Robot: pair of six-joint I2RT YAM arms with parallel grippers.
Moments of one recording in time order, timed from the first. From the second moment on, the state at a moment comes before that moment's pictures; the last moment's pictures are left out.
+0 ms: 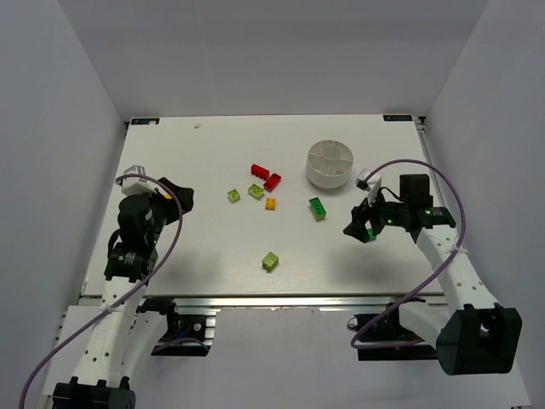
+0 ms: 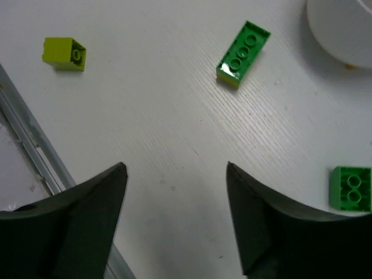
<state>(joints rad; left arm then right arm) -0.10 0.66 0.68 -0.29 -0.04 -0.57 0.09 1.05 0.81 -0.65 -0.78 -0.58</state>
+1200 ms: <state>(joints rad) -0.10 0.78 0.59 -0.16 0.06 -0.64 0.04 1.79 1.21 -0.69 -0.27 -0.96</state>
